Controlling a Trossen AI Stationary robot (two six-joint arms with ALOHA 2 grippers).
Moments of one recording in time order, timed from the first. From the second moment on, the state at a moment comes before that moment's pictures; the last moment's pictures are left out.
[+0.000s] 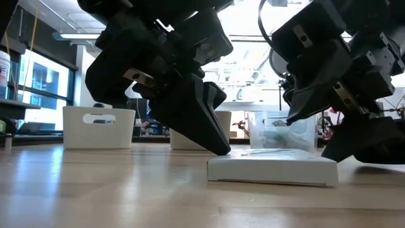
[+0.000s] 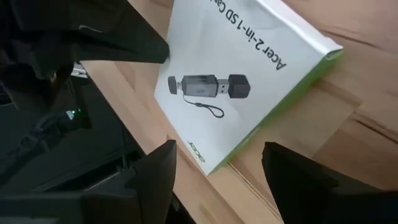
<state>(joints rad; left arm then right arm) -0.17 2.04 1.11 0.04 0.08 0.08 0.42 1.74 0.62 0.48 -0.09 1.68</state>
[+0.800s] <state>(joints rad) -0.17 2.04 1.09 0.04 0.09 0.06 0.43 1.74 0.62 0.49 -0.04 1.75</state>
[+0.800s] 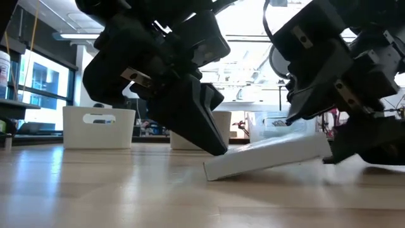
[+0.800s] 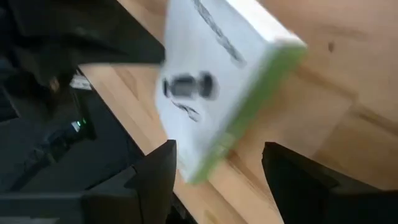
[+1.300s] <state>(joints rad) -0.17 2.04 1.09 0.06 0.09 0.06 0.42 1.74 0.66 0.42 -0.03 1.71</state>
